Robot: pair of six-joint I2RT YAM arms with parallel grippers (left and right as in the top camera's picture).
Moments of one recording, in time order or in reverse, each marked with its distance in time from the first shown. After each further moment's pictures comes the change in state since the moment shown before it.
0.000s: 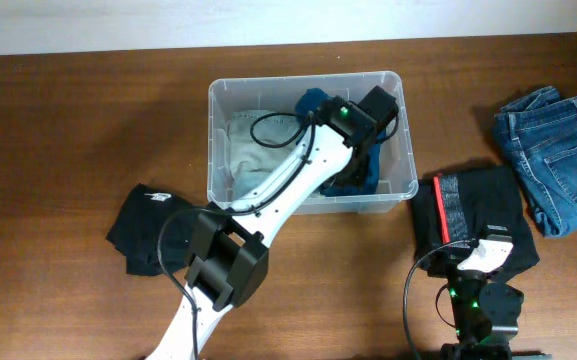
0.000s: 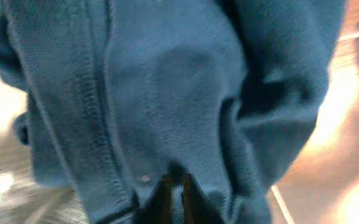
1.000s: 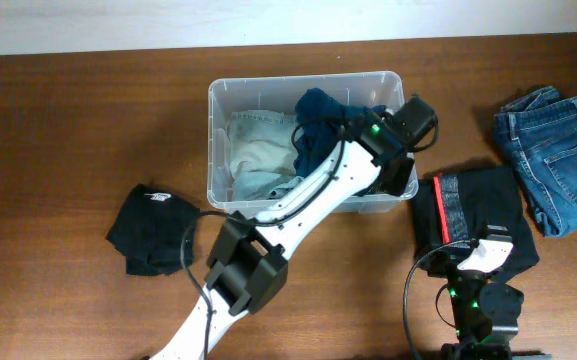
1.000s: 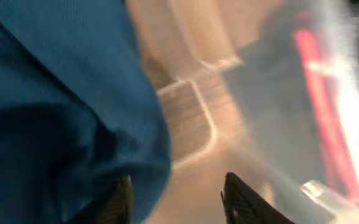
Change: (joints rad) left arm -0.093 0.079 0.097 0.152 0.090 -0.026; right arm 0.000 0.000 0.000 0.000 0.000 -0.001
